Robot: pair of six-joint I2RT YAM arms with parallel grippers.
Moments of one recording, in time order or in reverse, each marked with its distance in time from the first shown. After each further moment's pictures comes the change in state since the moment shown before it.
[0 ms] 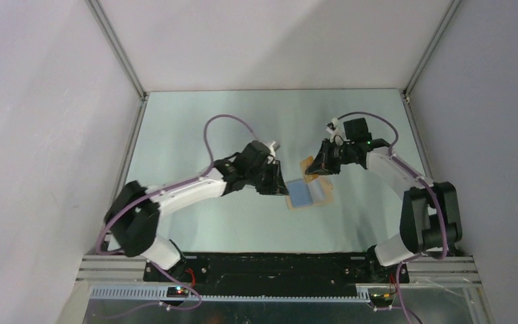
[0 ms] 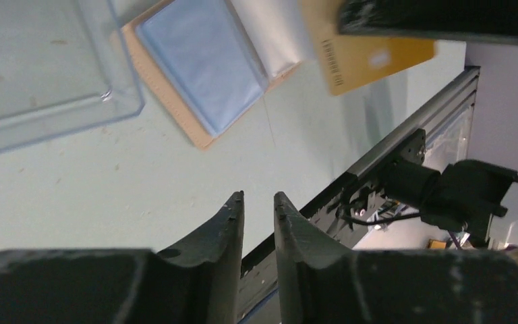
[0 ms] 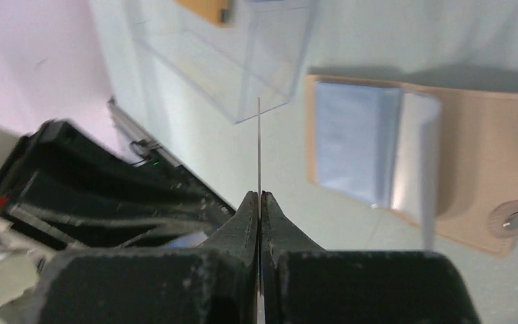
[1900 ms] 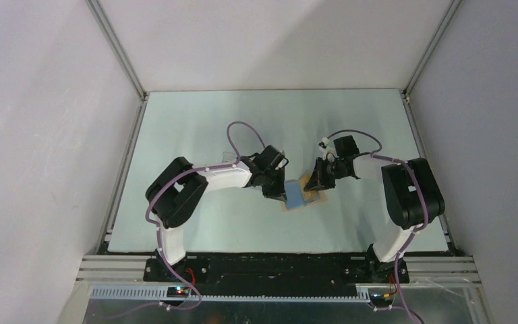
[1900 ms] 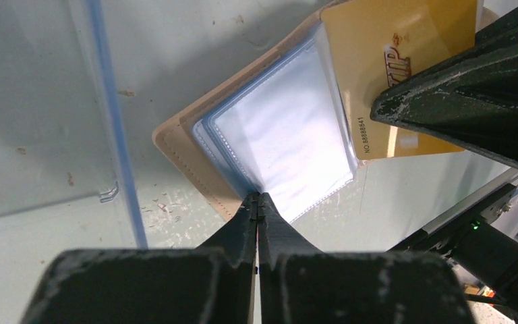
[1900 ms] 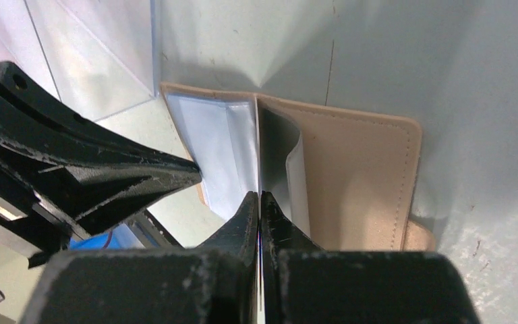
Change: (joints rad) left arm 0.012 0.412 0.147 -0.003 -0.040 -0.022; right arm 0.019 0.248 -0.167 0.262 0.068 -0.108
